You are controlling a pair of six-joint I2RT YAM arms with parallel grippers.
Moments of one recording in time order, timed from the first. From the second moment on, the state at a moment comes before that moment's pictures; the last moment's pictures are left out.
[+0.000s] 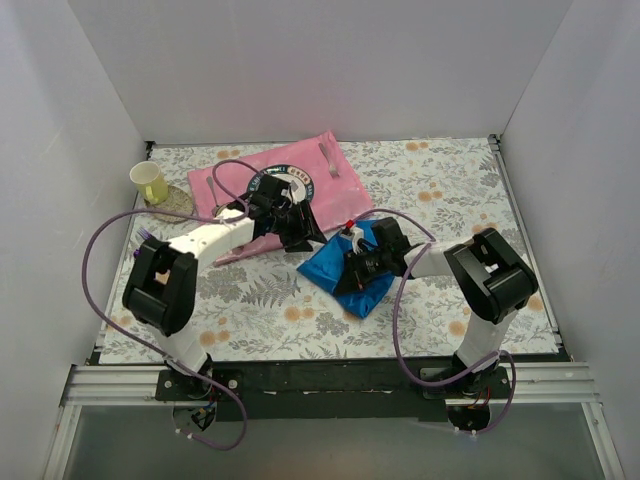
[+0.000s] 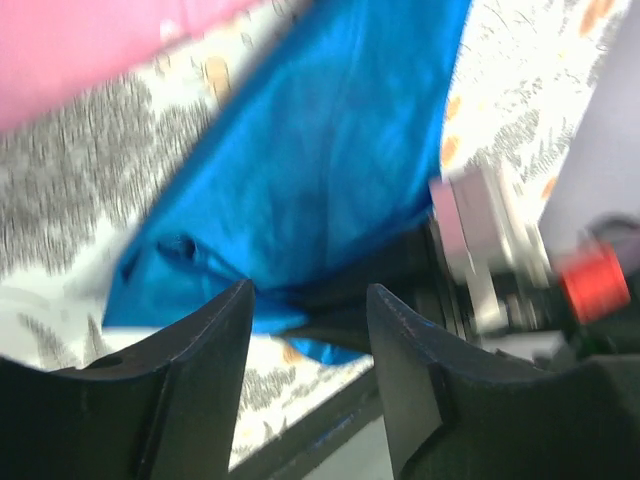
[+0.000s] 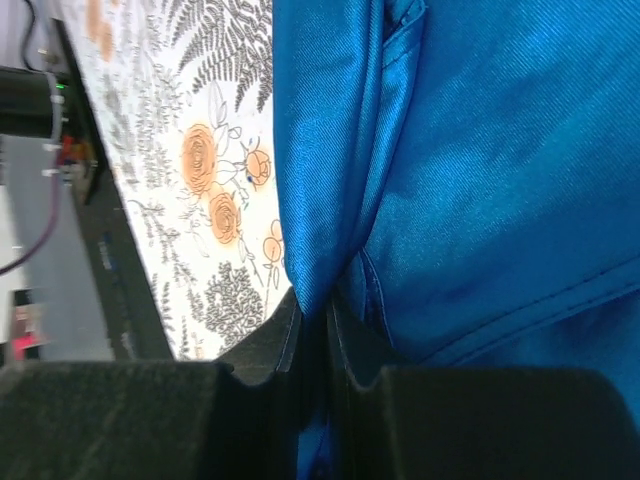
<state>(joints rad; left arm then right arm) -0.49 1.76 1.22 -0.37 0.40 -0.79 0.58 1.77 0.76 0.14 -0.80 0.20</state>
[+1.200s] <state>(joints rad) -0.65 1.79 0.95 -0.33 0.37 -1.36 0.53 1.85 0.71 0.20 -1.00 0.42</state>
